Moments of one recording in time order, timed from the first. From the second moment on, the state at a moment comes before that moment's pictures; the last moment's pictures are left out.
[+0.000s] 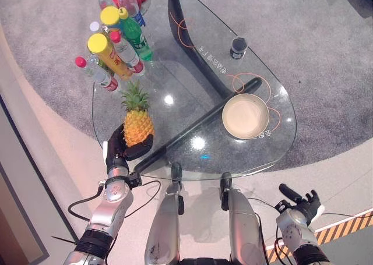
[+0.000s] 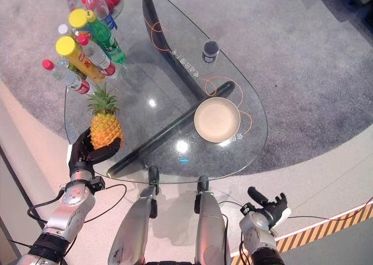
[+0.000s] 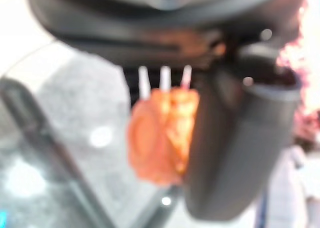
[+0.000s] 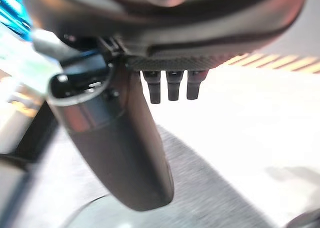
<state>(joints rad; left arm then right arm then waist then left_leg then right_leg) -0.12 0.45 -0.17 0.17 -0.49 -0.05 0.45 -0.09 -0.31 0.02 0.48 0.70 -0.14 -0.82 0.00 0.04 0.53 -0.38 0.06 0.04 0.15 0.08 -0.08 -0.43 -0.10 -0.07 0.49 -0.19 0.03</state>
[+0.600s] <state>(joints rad) 0.03 0.43 -0.15 0.07 -0.42 -0.05 0.26 0.03 -0.32 0.11 0.00 0.59 -0.27 -0.20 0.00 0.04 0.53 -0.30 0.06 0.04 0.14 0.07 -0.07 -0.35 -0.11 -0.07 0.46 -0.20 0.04</state>
